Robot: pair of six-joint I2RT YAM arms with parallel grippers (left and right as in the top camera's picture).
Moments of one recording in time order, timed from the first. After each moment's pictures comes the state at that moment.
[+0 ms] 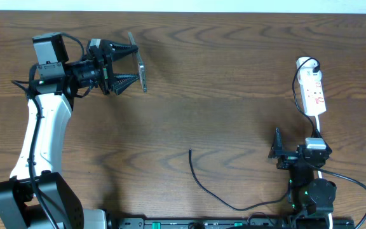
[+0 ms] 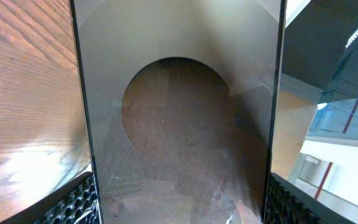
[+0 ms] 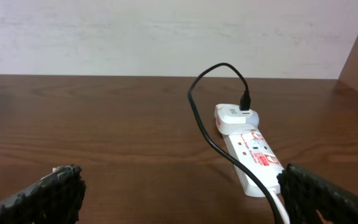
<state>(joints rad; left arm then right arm) 0.17 1.58 1.21 -0.36 1.22 -1.21 0.02 0.04 0.01 -0.07 0.06 0.00</state>
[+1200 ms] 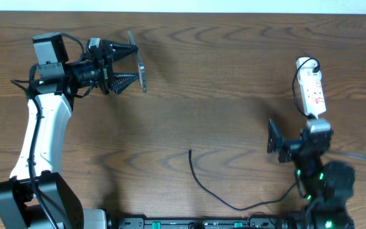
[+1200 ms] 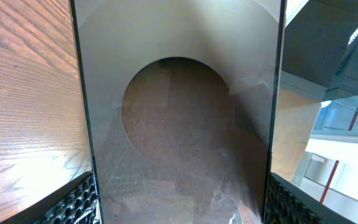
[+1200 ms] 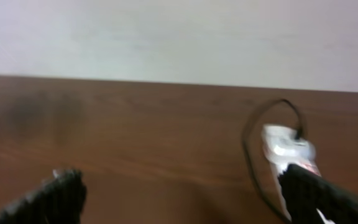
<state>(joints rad) 0.17 1.58 1.21 -0.36 1.21 -1.18 0.02 0.41 0.38 -0.16 -0.17 0.02</state>
